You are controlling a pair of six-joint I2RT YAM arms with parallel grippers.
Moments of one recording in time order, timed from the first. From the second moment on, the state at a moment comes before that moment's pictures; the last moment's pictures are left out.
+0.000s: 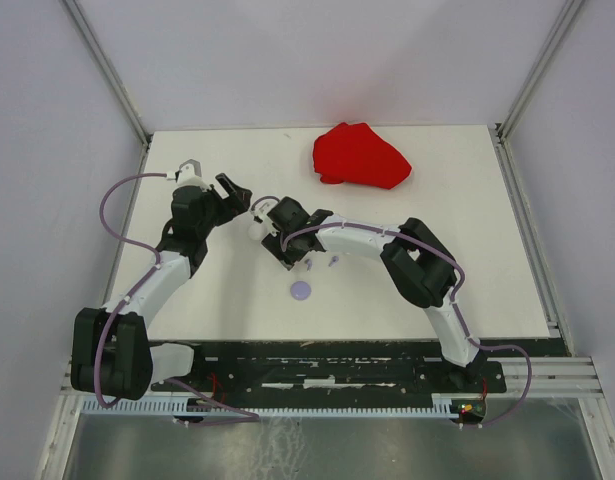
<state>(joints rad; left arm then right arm) -0.15 1.25 0.71 0.21 0.03 -0.57 0.90 2.17 1.61 -0.45 0.04 0.00</state>
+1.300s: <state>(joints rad) -0.15 1.36 0.71 0.36 0.33 -0.67 0.76 1.84 1.21 -0.12 -0.03 0.01</state>
